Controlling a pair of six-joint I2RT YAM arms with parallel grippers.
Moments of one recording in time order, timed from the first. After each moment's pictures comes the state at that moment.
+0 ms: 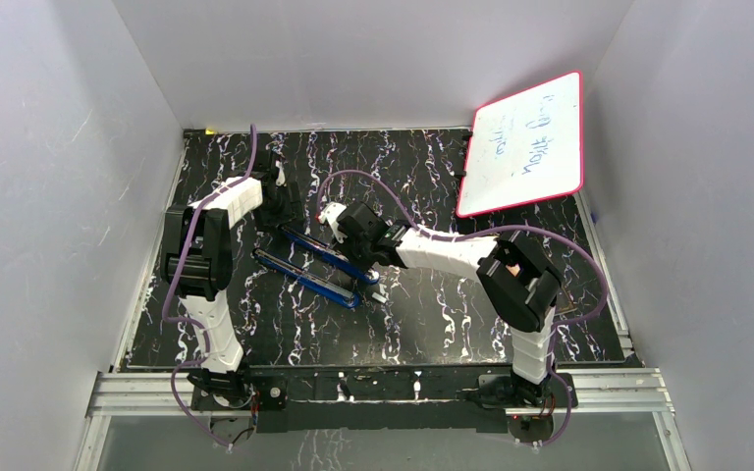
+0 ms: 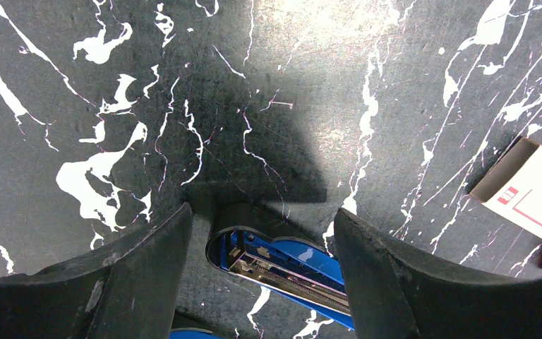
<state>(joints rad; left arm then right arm) -0.14 1.96 1.37 -0.59 0.02 -0.32 0.97 1.90 1.33 -0.31 0.03 -0.03</state>
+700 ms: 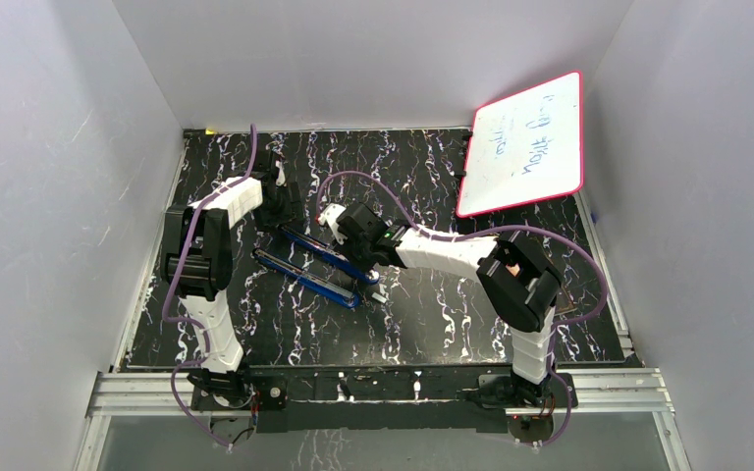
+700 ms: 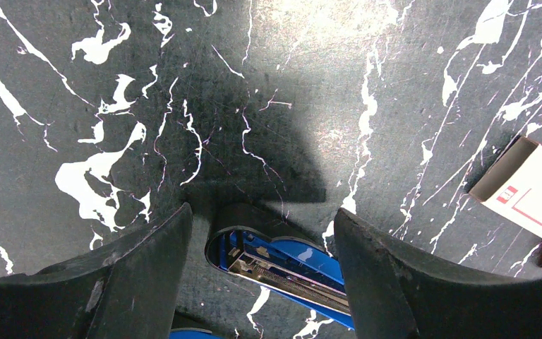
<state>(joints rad) -0.14 1.96 1.37 -0.59 0.03 -0.31 0.97 1.90 1.33 -0.33 0.04 -0.04</state>
